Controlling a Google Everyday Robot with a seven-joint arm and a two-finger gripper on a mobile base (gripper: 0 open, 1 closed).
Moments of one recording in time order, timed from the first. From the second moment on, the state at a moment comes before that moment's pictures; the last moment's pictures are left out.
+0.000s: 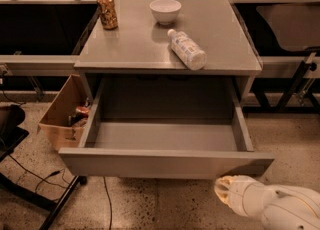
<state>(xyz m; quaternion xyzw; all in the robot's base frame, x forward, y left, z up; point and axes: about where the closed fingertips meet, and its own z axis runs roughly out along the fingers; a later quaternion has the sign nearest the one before) 0.417 -0.196 0.580 -0.60 0.73 -0.08 0.33</state>
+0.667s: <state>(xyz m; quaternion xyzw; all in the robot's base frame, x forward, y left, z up) 0.484 -0.194 0.552 -0.64 0.68 -0.08 0.35</state>
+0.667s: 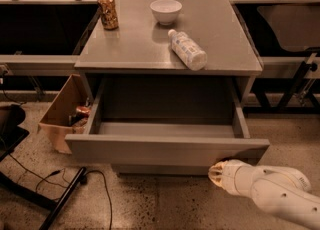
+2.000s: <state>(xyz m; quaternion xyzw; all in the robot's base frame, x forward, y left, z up) 0.571 -0.187 0.570 -0.65 0.66 -0.10 0.37</state>
